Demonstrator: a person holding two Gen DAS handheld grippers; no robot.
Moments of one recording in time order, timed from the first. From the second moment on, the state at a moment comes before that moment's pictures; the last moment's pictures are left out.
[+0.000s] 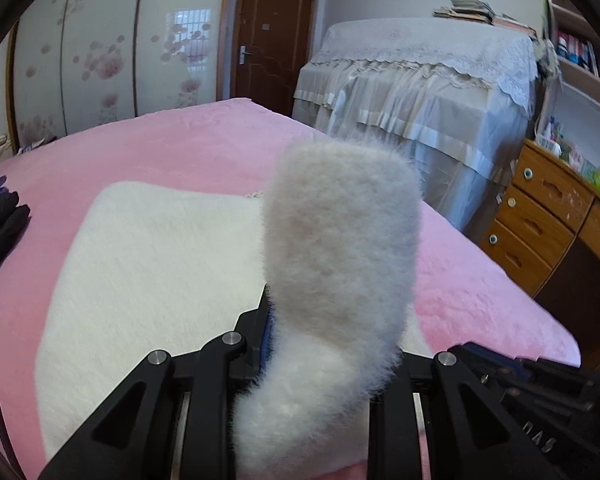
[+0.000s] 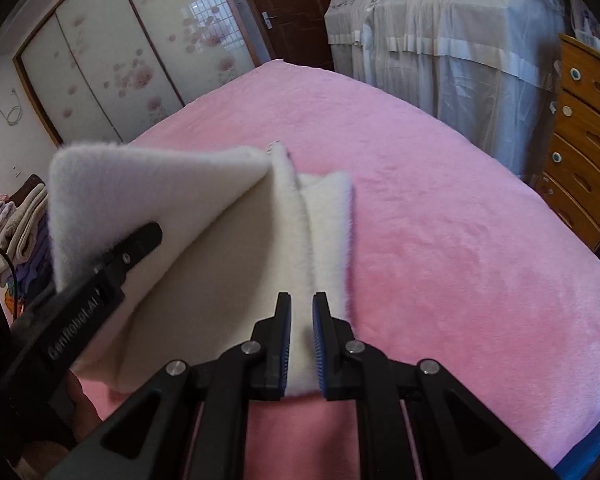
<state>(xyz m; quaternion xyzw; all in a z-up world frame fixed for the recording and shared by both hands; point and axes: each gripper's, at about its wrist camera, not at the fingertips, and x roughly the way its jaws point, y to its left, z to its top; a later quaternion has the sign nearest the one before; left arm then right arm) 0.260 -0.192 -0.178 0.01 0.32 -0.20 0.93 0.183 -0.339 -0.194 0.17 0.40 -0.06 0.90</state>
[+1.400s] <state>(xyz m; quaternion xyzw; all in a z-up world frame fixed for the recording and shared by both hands) 0.289 -0.029 -0.173 -0.05 0.42 -0.12 0.90 0.256 -0.293 -0.156 0.19 0.48 0.05 0.86</state>
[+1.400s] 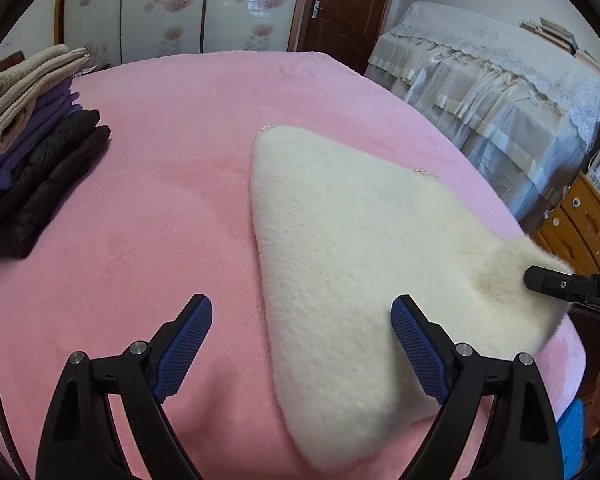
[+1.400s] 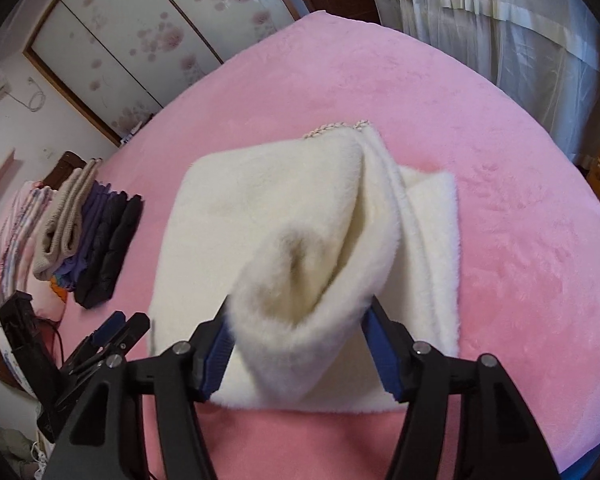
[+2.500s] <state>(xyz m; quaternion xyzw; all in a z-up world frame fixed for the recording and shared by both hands) 0.352 -0.057 -0.161 -0.02 0.43 -0.17 0.89 0.282 -0.347 -0.164 0.15 0.43 0.02 0.89</state>
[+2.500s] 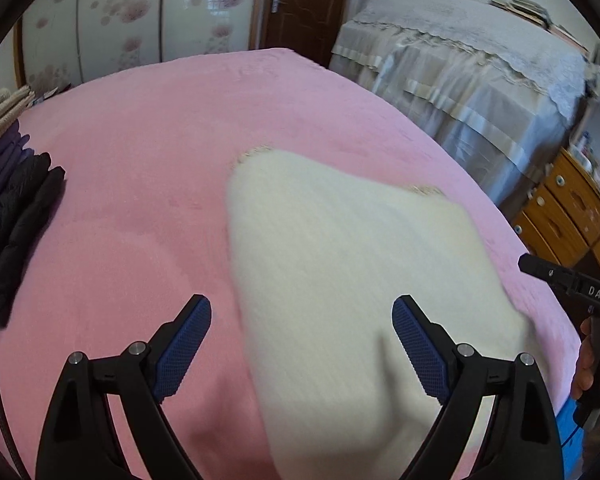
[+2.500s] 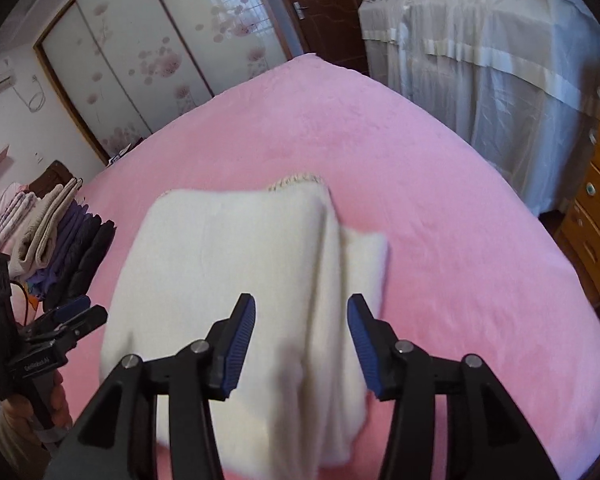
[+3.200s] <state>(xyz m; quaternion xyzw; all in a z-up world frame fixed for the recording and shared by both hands) 0.434 -0.066 -0.213 -0.09 0.50 -0.16 0.85 0.359 -0.359 -0.196 0.14 0.45 0.05 0.88</state>
